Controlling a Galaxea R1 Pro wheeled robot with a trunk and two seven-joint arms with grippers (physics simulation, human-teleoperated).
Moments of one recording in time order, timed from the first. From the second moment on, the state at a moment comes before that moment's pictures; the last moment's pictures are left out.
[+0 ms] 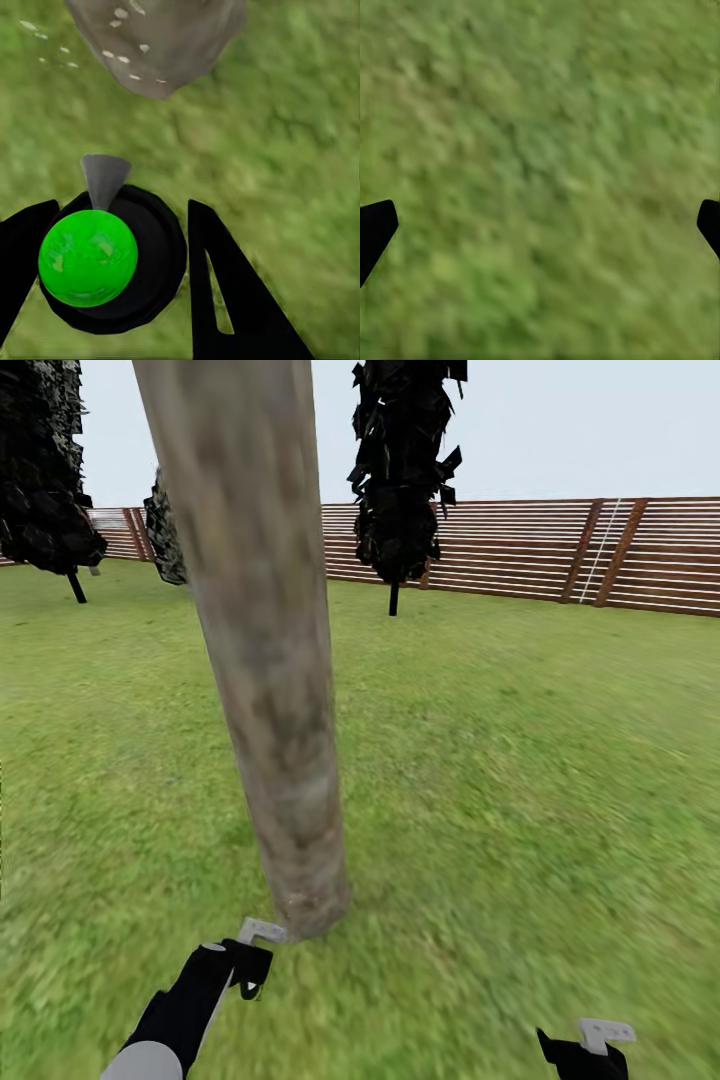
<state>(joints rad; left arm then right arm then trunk) -0.51 -0.08 0.21 -0.67 -0.50 0.42 -0.28 -0.43 -0.19 -0.69 -0.16 0.49 -0.30 0.21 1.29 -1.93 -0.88</state>
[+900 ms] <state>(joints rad) -0.53 -0.01 0.20 -0.67 -0.50 0.43 -0.29 -0.43 -0.19 -0.69 -0.16 0.49 -0.30 0.21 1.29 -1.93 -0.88</state>
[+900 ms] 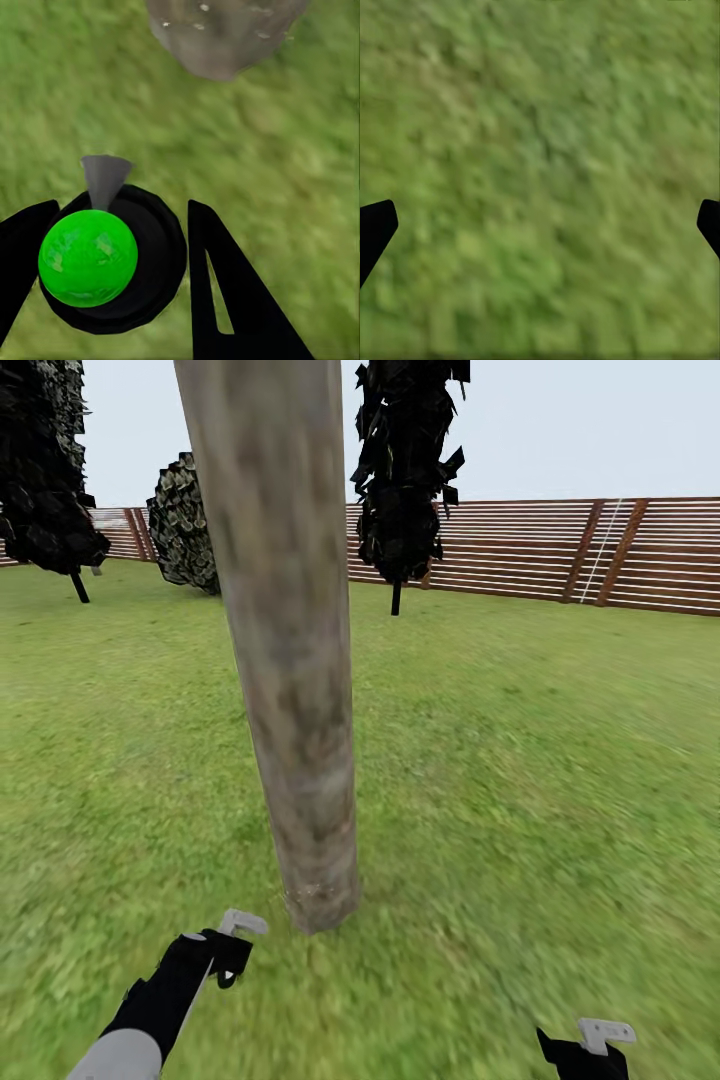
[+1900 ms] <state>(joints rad) -0.70 0.05 0.03 -0.68 -0.50 0.56 -0.44 -0.43 -0.19 -0.69 -0.16 0.49 -0.30 0.21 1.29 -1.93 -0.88</state>
